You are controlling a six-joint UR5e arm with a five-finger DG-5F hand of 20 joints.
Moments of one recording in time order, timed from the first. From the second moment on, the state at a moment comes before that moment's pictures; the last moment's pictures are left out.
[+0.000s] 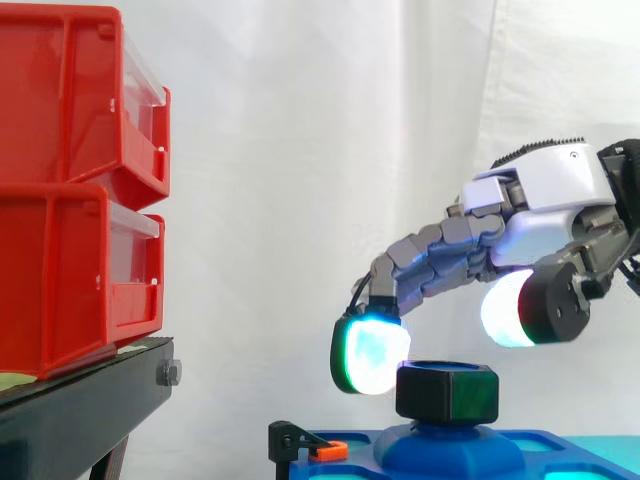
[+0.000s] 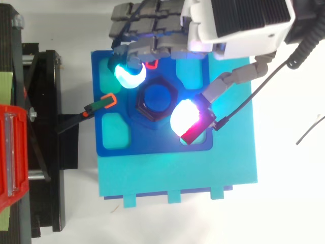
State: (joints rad) arm -0.08 -2.23 -1.12 -3.07 -1.83 -1.28
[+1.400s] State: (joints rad) arm 0.04 -2.23 -1.09 -3.08 -1.68 -1.25
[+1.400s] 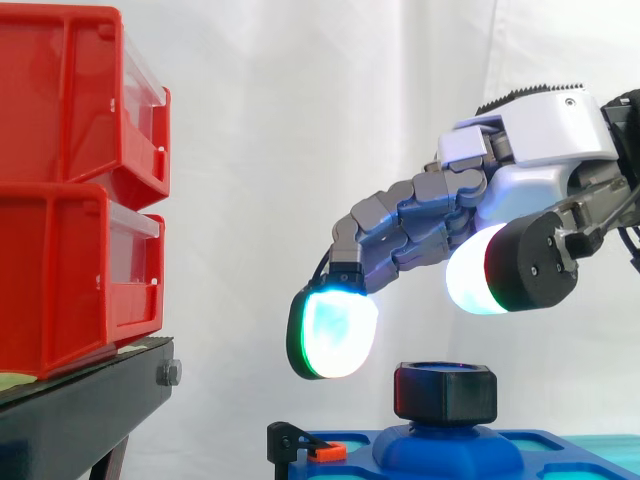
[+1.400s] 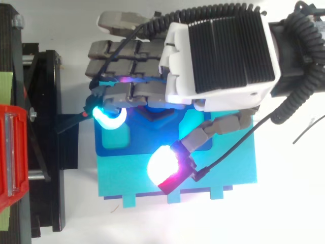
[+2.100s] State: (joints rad) arm 0.05 -2.23 -1.10 -3.13 -1.67 -1.25
